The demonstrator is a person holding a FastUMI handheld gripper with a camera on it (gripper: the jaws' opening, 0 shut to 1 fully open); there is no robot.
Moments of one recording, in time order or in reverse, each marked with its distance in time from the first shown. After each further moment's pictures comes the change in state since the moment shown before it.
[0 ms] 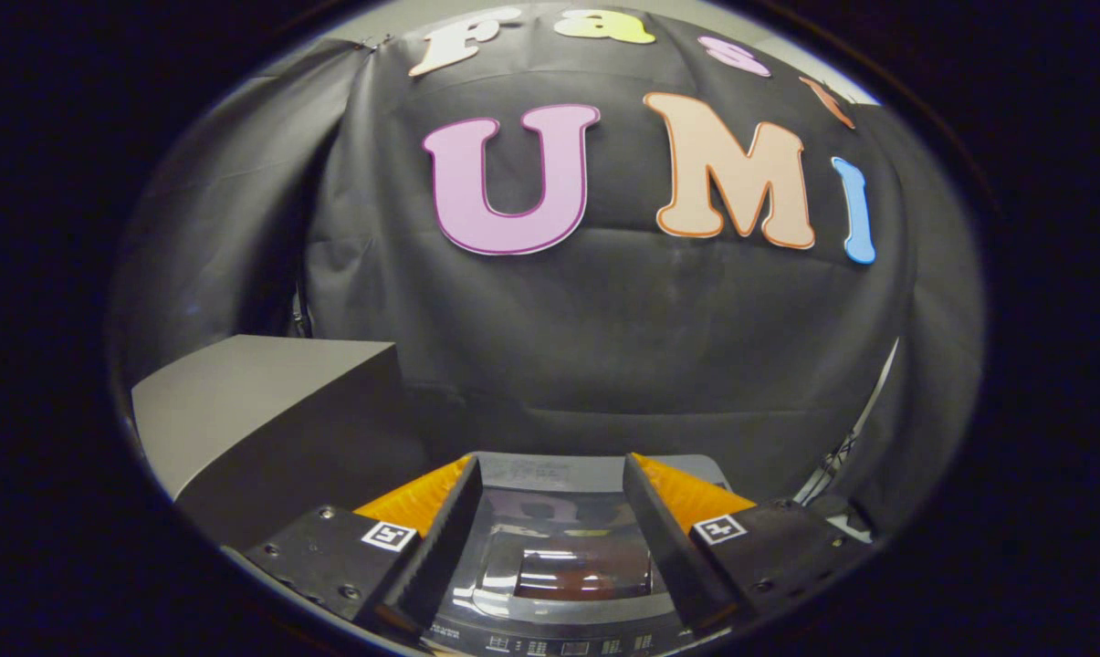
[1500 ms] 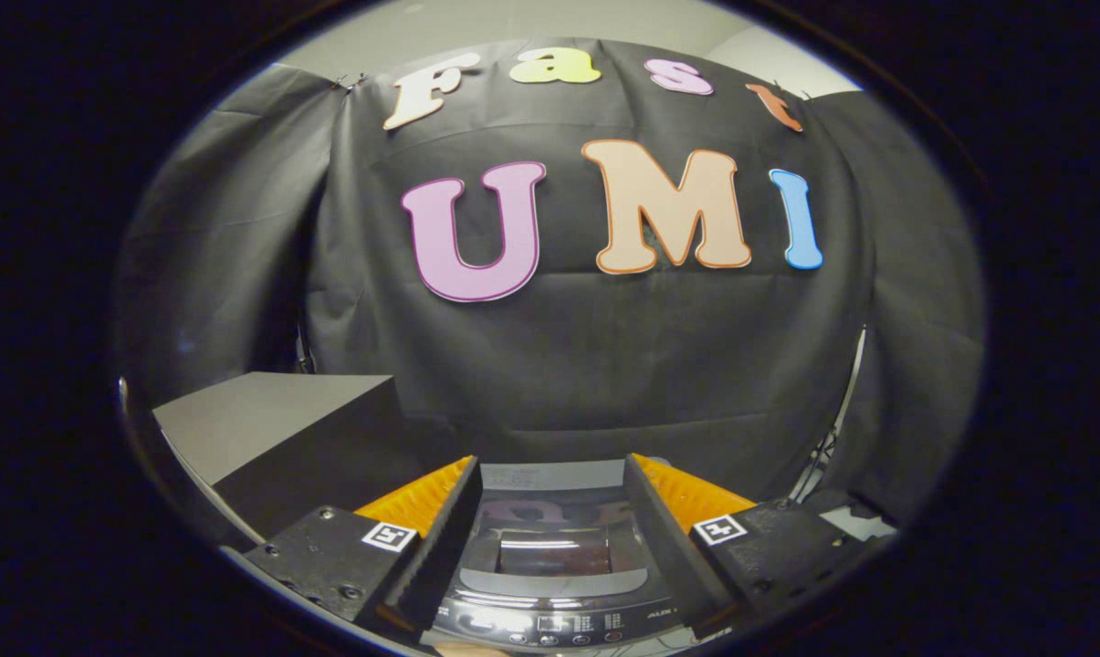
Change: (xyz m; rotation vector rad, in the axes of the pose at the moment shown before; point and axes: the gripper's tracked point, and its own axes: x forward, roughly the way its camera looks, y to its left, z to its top) arm -0.087 -0.044 0.008 0.076 -0.118 -0.049
